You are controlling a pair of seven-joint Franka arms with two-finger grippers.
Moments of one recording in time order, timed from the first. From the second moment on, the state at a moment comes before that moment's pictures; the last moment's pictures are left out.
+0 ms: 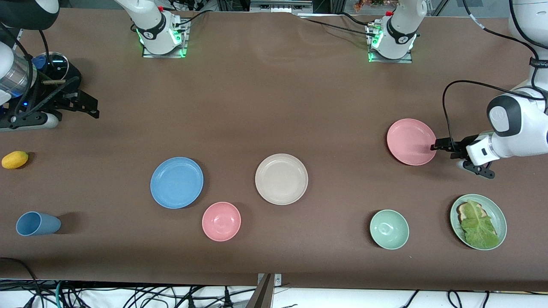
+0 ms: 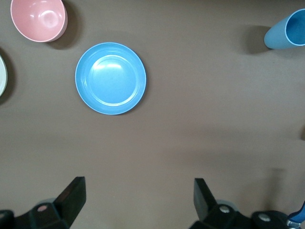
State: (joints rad) left arm 0.29 0.41 -0.03 -1.98 -0.23 2.14 0.69; right arm 0.03 0.07 0.05 -1.59 -0.01 1.63 -0.02
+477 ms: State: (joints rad) left arm 0.34 0.41 -0.03 -2.08 -0.34 2.18 0.72; right arm 0.02 0.08 0.05 -1.59 -0.01 1.65 -0.02
